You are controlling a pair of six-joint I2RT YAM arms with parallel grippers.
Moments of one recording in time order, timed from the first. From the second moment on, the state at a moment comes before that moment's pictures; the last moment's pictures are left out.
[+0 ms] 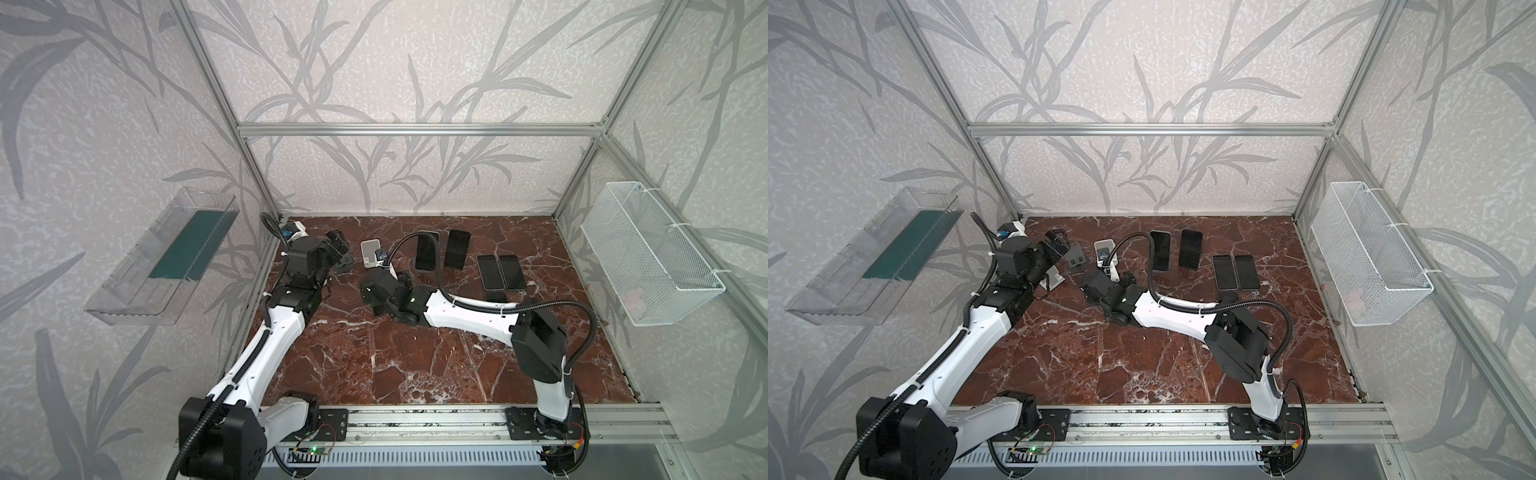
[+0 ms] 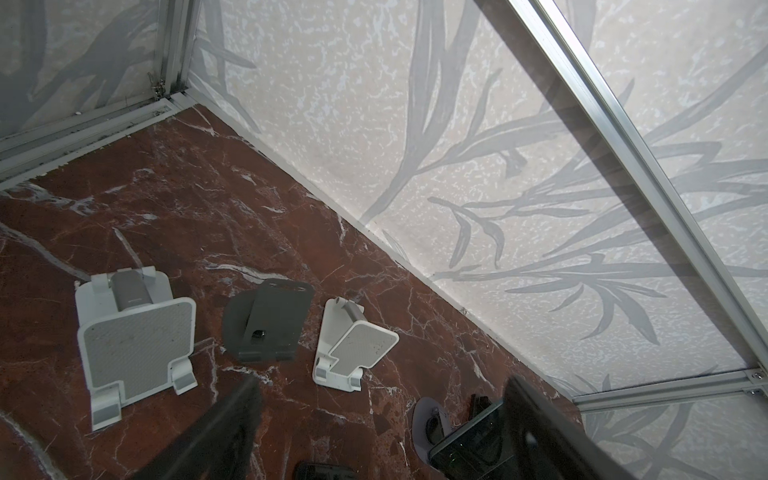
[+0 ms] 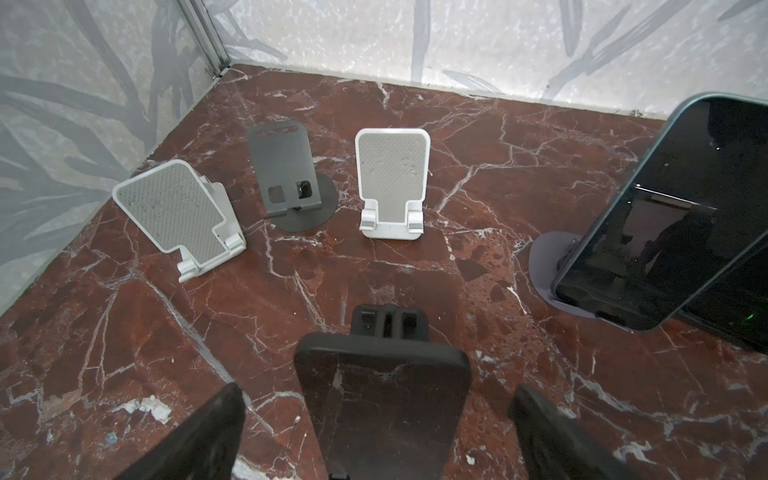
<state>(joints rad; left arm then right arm) -0.15 1.14 0.89 -0.06 -0.15 -0.78 1.06 2.00 1.57 -0.25 0.57 0.55</state>
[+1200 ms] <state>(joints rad) -0.13 1.16 0.89 -0.05 -0.11 -0.81 1.03 2.10 1.60 -0.17 0.57 0.53</state>
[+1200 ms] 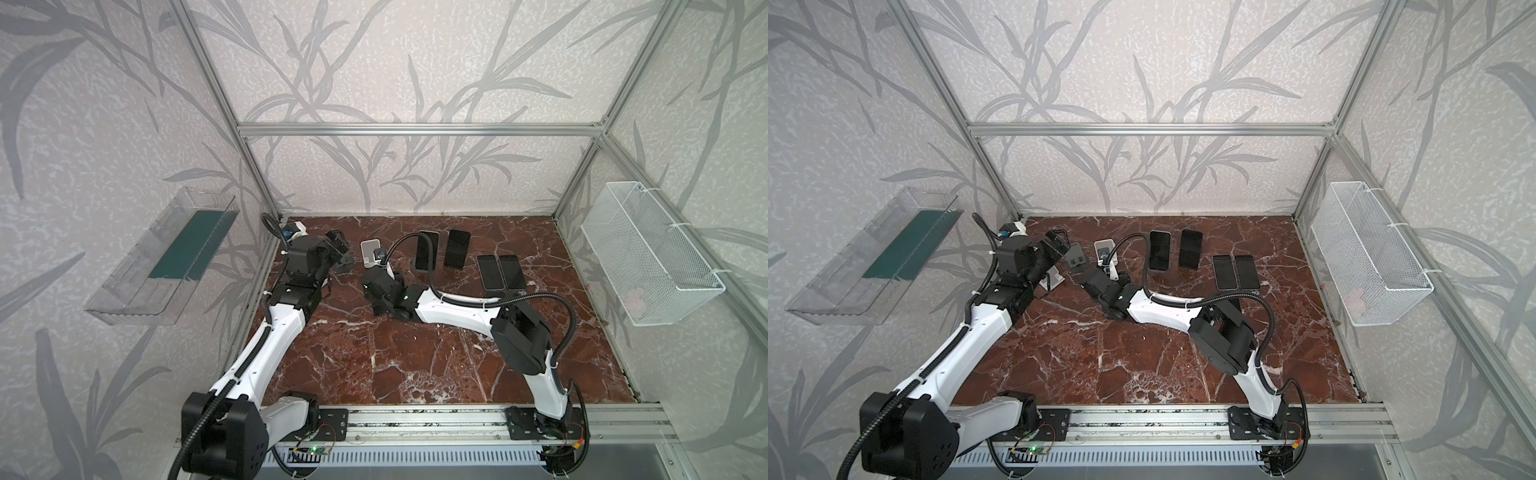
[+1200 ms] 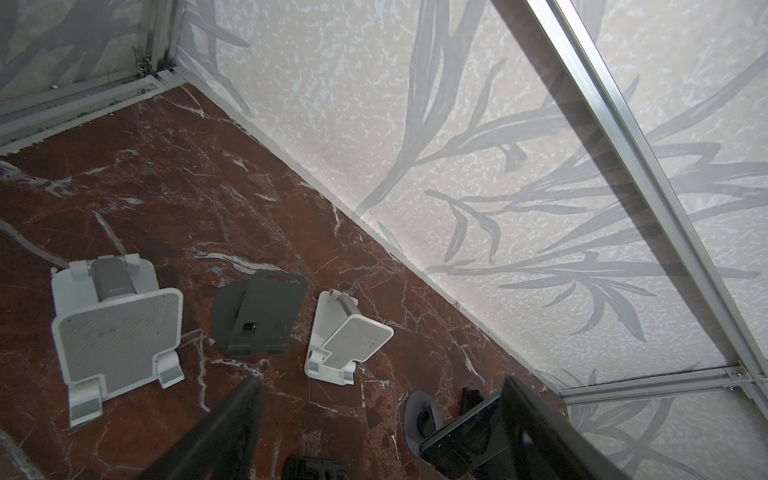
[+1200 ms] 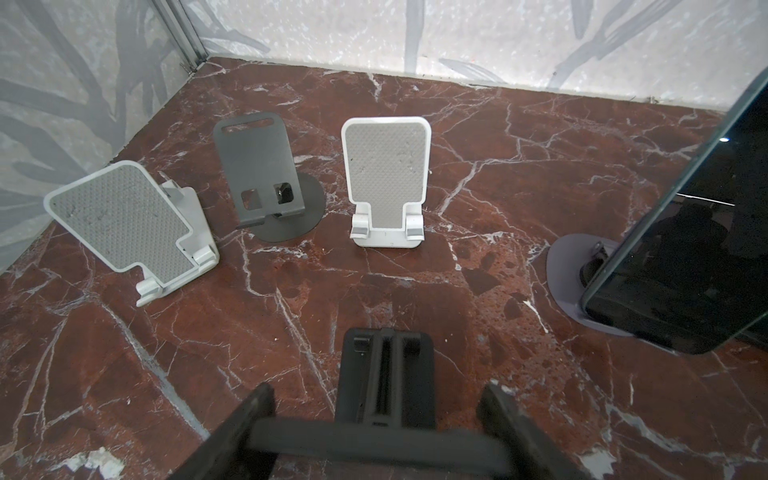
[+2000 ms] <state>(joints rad) -0.13 1.18 0.89 -0.04 -0.08 -0.81 1.05 1.99 1.51 -0.12 0.52 0.40</state>
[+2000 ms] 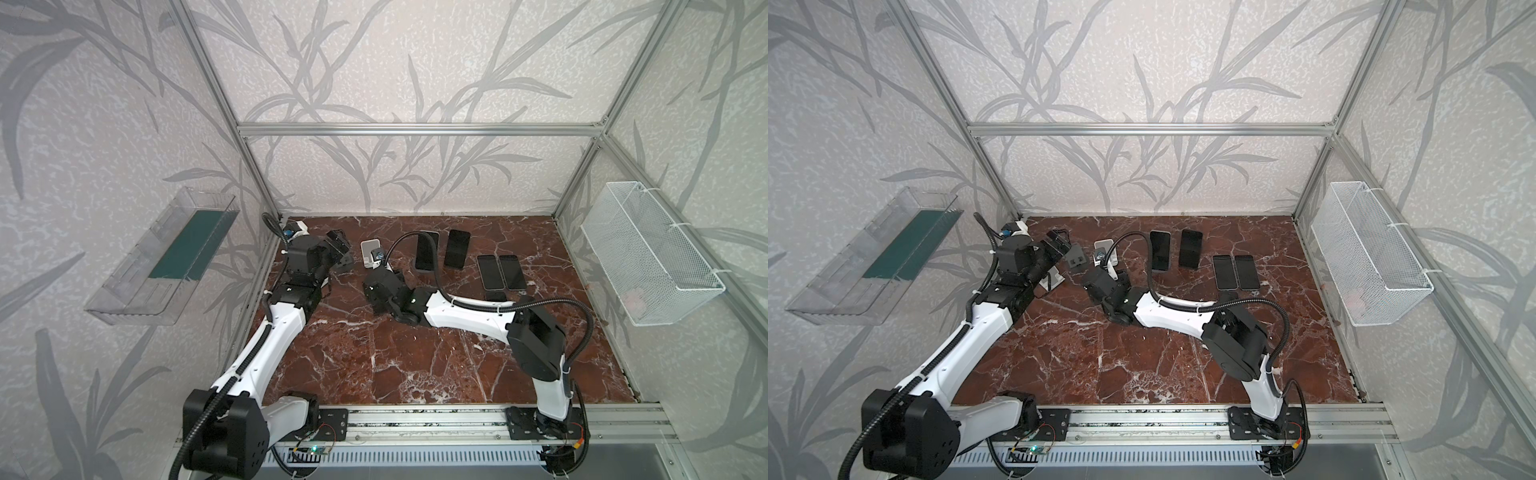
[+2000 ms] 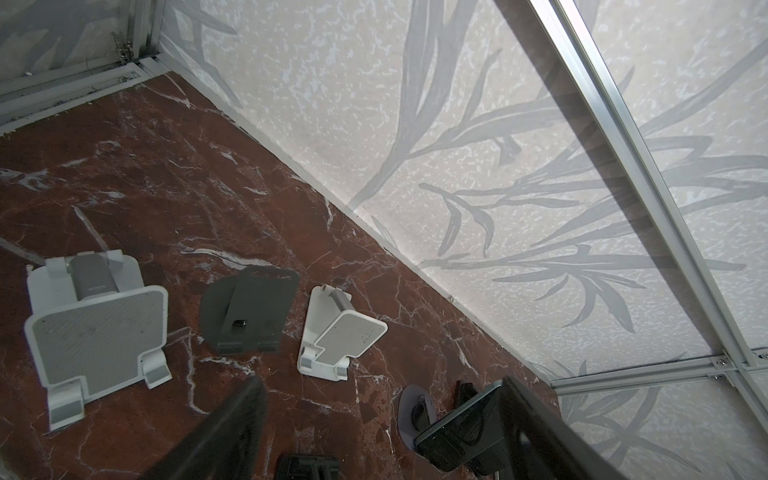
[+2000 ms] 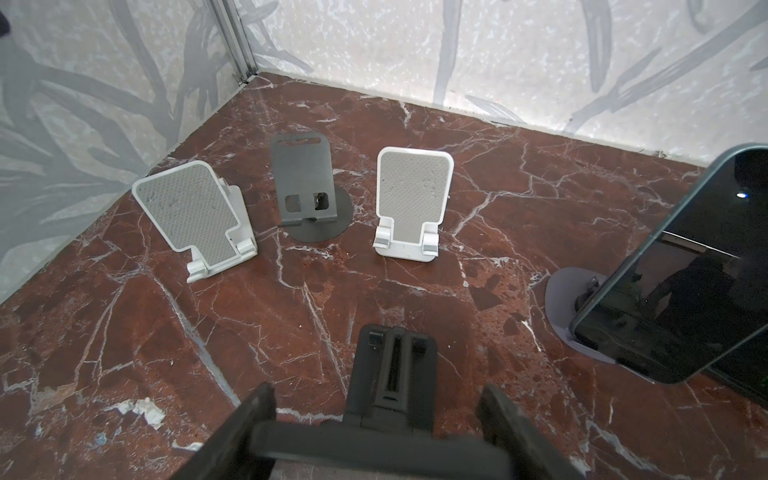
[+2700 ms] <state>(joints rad) -0.13 1.19 0.89 -0.03 -0.04 -0.83 1.05 1.75 1.33 -0.14 0.49 0.30</state>
